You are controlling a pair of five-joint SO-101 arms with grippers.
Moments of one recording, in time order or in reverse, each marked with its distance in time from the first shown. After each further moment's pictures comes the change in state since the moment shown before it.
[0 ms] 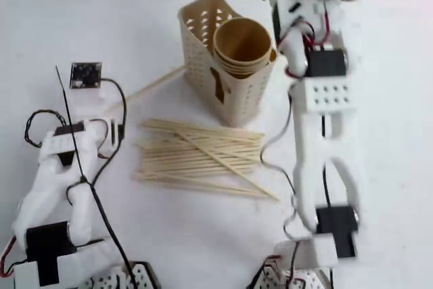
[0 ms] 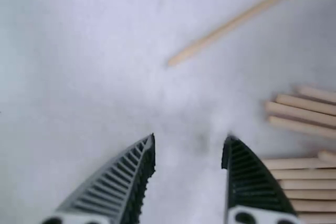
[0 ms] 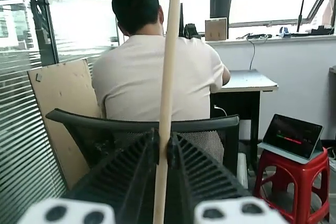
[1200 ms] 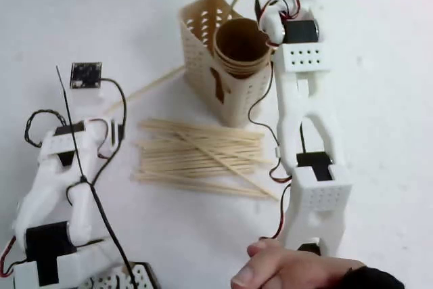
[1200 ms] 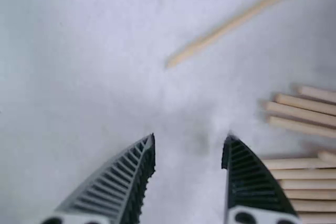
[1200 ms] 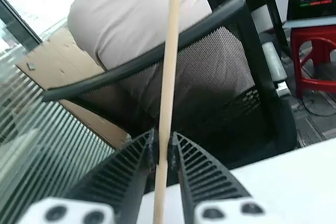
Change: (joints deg) left arm 0.0 0.0 0.0 0.0 0.0; right arm -0.5 26.1 -24.3 14.1 -25.3
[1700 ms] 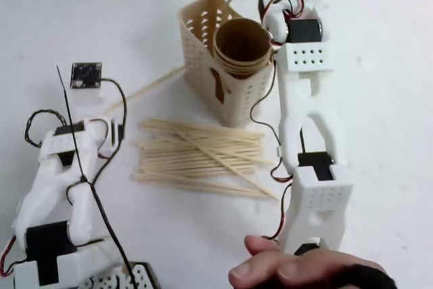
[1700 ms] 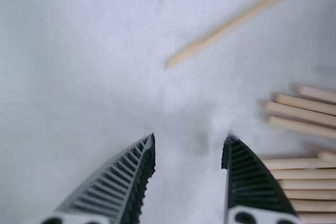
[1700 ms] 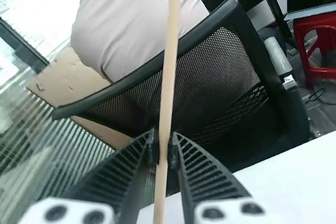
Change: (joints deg) left arm 0.0 0.0 0.0 0.0 0.0; right arm 0.7 0.0 -0.6 0.9 -4.7
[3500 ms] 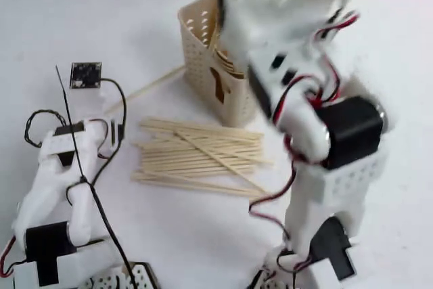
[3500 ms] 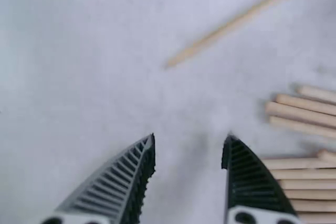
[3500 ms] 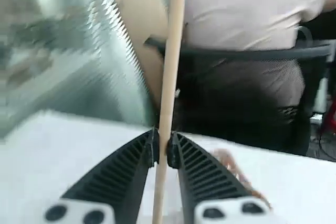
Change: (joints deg) left arm 0.0 0.0 0.0 0.0 0.0; right arm -20.7 -34.8 -14.9 55.7 30.8
